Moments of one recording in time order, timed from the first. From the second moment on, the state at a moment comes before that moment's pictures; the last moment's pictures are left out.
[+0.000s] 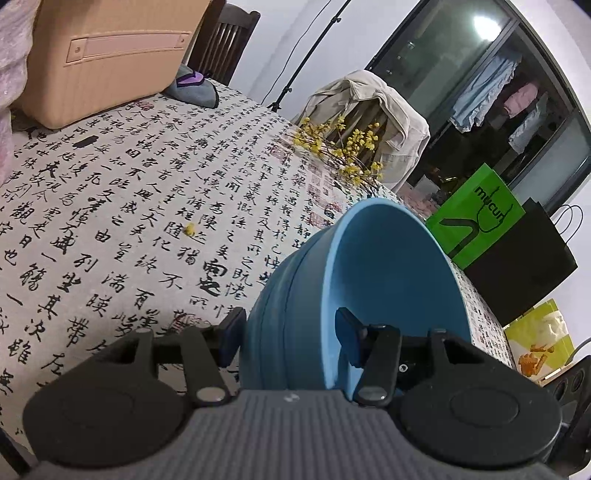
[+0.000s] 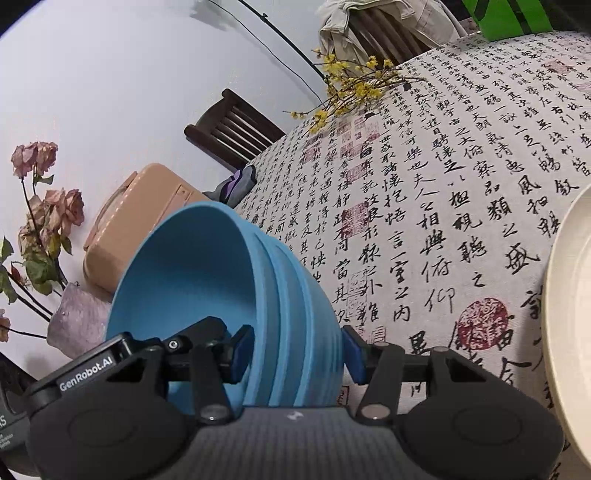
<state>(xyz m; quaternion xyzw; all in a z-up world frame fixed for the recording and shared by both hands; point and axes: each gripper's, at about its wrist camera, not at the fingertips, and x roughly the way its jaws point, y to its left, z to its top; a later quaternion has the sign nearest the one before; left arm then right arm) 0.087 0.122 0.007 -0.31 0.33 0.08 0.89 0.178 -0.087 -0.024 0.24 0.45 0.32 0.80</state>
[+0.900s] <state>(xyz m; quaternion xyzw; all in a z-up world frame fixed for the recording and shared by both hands) 0.103 0.076 0.015 -0.29 0.33 0.05 0.90 0.180 -0.138 -0.019 0.27 0.43 0.30 0.81</state>
